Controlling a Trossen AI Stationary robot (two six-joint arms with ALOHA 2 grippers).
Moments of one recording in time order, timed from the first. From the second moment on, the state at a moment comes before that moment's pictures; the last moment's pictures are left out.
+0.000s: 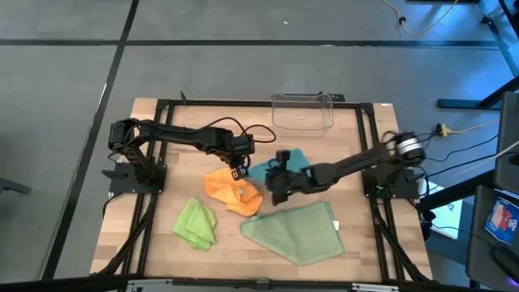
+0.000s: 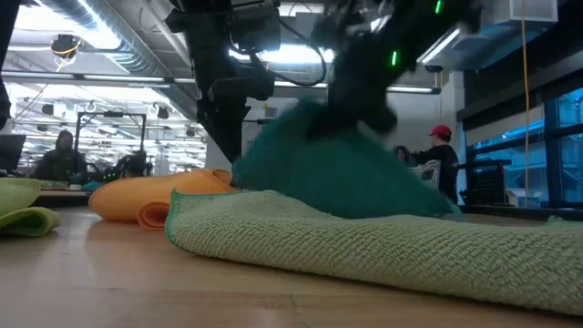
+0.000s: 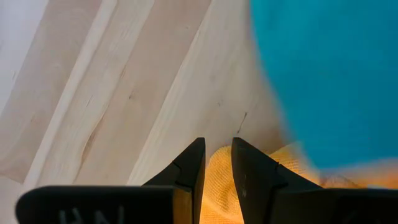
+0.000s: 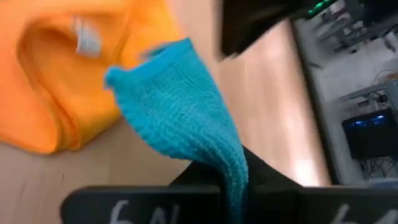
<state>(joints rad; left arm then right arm) 0.13 1.67 1.19 -0.76 -0.15 -0.31 0.21 1.70 1.07 -0.15 0.61 -0.19</state>
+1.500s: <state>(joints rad) -0.14 1.57 1.19 -0.20 -0.35 0.01 0.25 1.23 1.07 -0.43 0.70 -0.04</state>
